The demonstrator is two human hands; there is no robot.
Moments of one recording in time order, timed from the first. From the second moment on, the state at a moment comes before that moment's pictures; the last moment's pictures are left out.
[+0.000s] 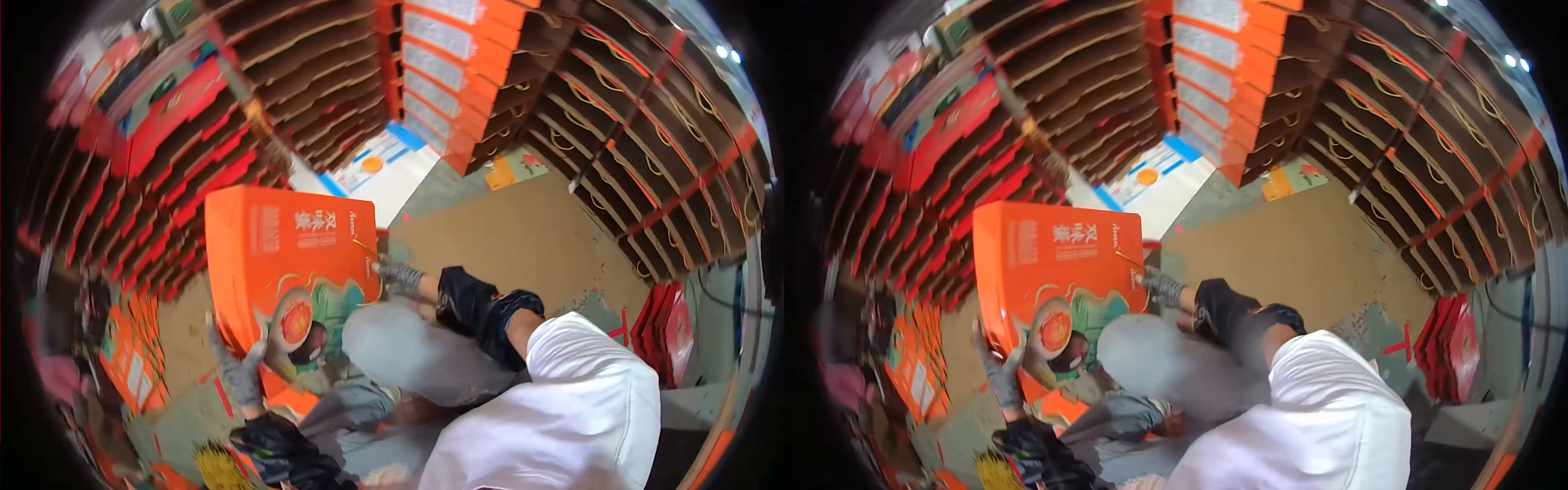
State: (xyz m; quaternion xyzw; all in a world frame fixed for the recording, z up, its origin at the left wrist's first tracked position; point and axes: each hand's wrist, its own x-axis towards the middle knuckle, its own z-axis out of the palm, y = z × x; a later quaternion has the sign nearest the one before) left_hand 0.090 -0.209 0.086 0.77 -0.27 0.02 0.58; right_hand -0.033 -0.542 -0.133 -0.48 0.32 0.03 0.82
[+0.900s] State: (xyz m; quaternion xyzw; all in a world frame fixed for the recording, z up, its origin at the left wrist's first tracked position) left_hand 0.136 -0.286 0.084 0.69 -0.27 0.01 0.67; right_hand -0.132 -0.628 -0.131 -0.13 0.20 -0.37 0.90
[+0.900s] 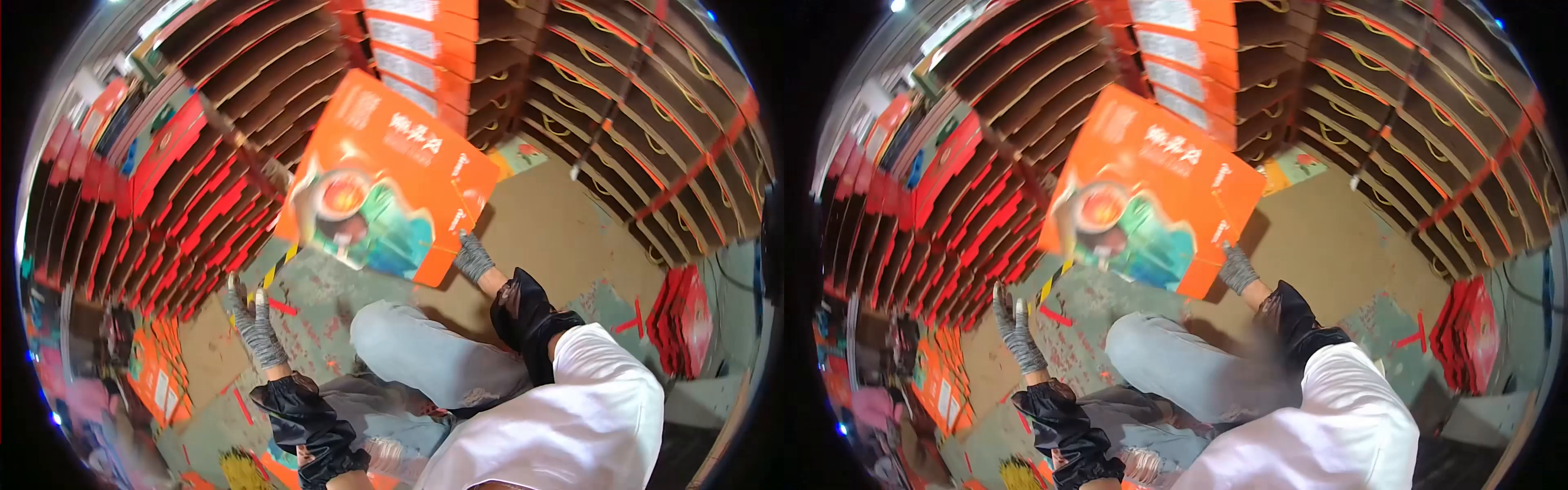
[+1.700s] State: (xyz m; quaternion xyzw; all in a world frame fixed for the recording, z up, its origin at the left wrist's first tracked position) left_hand 0.147 -0.203 0.103 0.88 -0.22 0.05 0.41; right_hand 0.063 -0.786 -0.225 -0.87 0.43 -0.13 0.22
